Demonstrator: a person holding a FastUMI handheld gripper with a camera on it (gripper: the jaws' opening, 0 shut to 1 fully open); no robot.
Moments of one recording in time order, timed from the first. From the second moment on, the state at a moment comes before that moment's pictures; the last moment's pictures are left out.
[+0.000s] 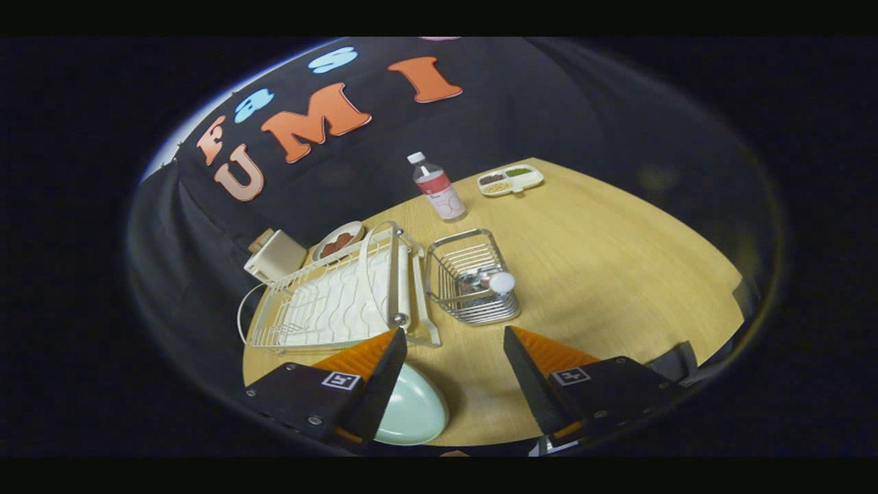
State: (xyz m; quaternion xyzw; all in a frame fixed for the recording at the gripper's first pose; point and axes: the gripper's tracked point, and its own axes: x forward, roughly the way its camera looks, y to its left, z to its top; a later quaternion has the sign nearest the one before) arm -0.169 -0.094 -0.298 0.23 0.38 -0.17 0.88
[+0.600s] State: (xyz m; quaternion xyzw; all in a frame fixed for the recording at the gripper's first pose) arm -0.129 -0.124 -0.289 0.13 0.29 -0.19 0.93
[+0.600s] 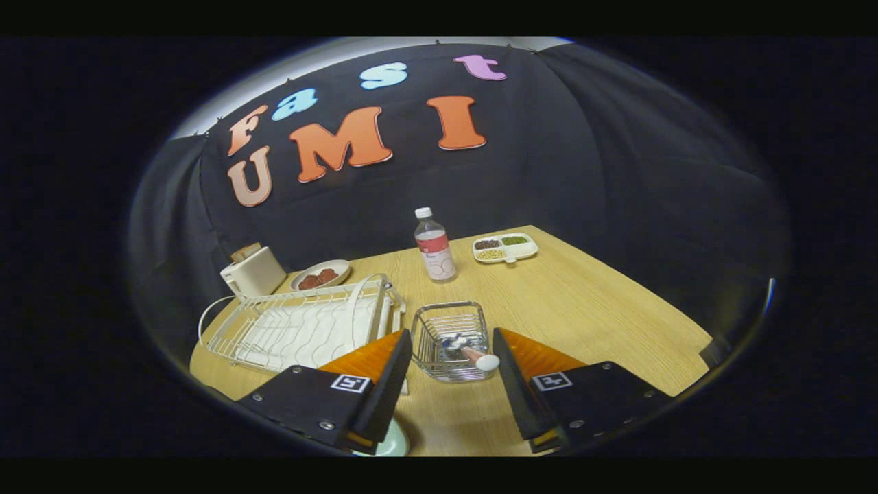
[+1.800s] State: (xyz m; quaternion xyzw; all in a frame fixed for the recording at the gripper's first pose) arm -0.125 -0.125 -0.199 0.12 0.27 -0.18 0.94
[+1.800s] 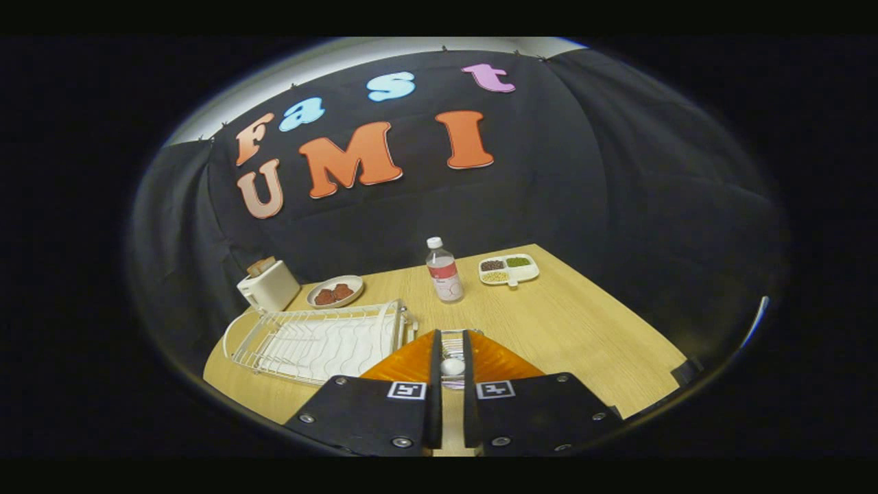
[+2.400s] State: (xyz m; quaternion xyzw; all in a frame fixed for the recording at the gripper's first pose) arm -0.151 -0.049 -0.166 0.11 0.29 -0.08 0.95
